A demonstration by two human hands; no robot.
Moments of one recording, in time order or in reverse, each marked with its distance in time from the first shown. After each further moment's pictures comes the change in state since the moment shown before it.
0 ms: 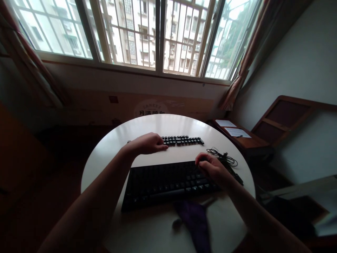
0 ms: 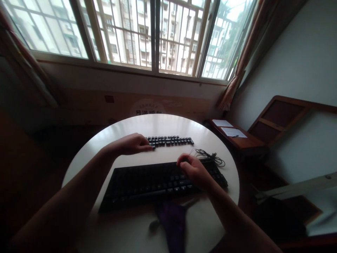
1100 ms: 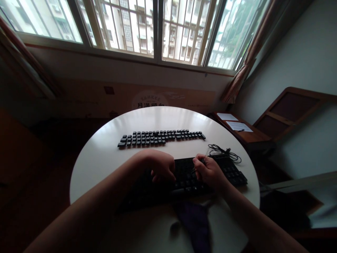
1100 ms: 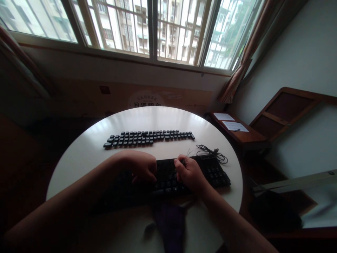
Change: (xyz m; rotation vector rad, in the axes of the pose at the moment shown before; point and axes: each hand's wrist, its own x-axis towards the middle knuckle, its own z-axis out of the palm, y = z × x) left_hand 0.013 0.057 0.038 -0.227 -0.940 -0.081; right_hand 0.009 0.036 0.008 -0.232 0.072 -0.083
